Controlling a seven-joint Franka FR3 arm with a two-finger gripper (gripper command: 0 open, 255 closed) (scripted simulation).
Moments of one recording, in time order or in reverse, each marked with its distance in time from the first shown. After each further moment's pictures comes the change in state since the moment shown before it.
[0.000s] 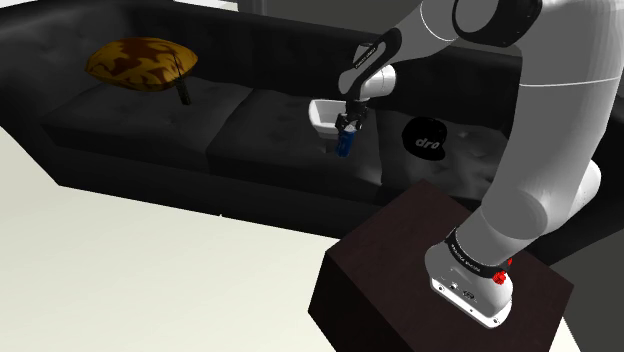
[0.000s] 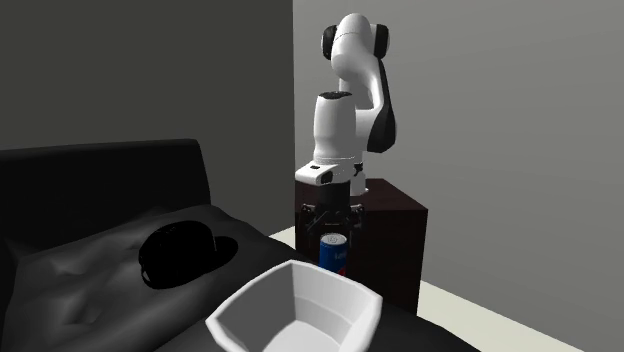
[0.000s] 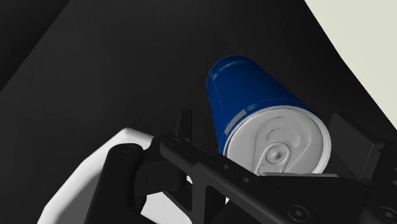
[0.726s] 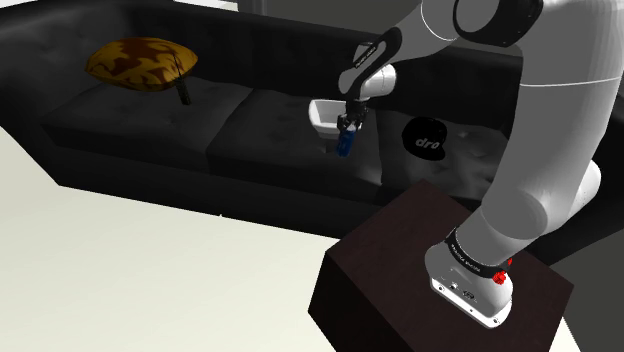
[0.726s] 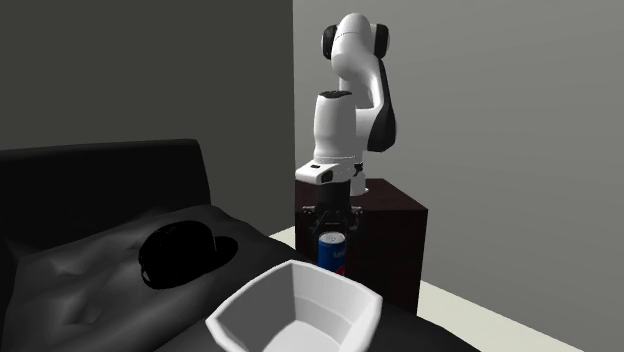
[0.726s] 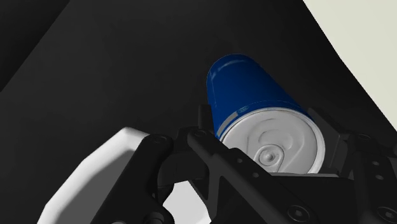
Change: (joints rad) arm 0.001 -0.004 0.000 -0.001 -0.001 -0.004 0.001
